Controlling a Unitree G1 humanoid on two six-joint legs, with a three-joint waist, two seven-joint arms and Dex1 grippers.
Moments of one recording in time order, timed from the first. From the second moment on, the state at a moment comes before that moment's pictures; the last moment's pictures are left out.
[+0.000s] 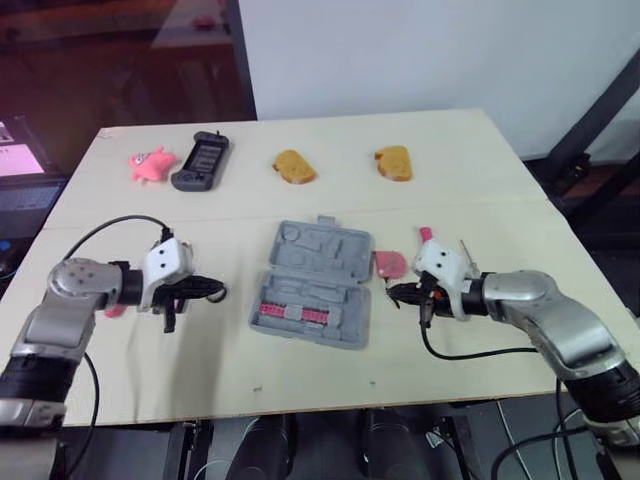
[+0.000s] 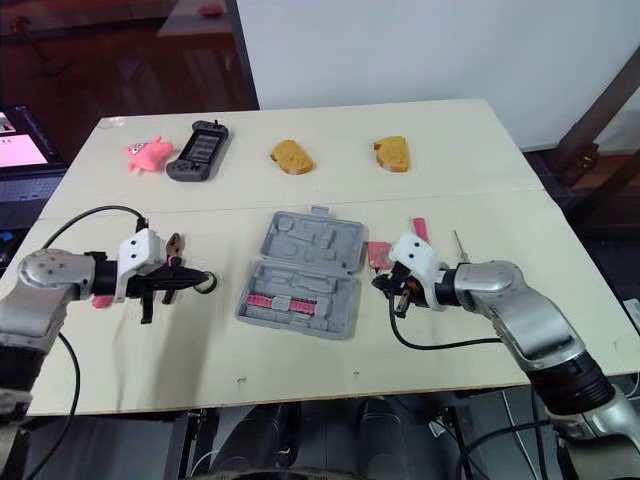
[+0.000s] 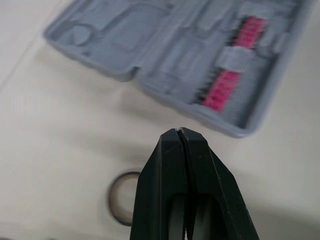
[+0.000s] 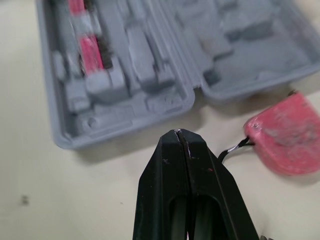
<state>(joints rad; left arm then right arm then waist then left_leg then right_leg) -0.47 0.80 -0.06 0.39 -0.17 0.01 -1.28 -0.39 -0.79 0.26 -0.16 0.29 0.64 0.87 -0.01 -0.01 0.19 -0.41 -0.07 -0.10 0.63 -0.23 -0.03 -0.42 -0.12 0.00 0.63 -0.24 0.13</state>
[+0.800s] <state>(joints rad) -0.89 0.51 -0.18 1.20 0.12 -0.36 -1.11 -0.61 -0.57 0.38 0.37 0.01 0.37 0.94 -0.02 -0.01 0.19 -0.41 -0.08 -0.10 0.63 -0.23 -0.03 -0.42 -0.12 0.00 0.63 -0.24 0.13</state>
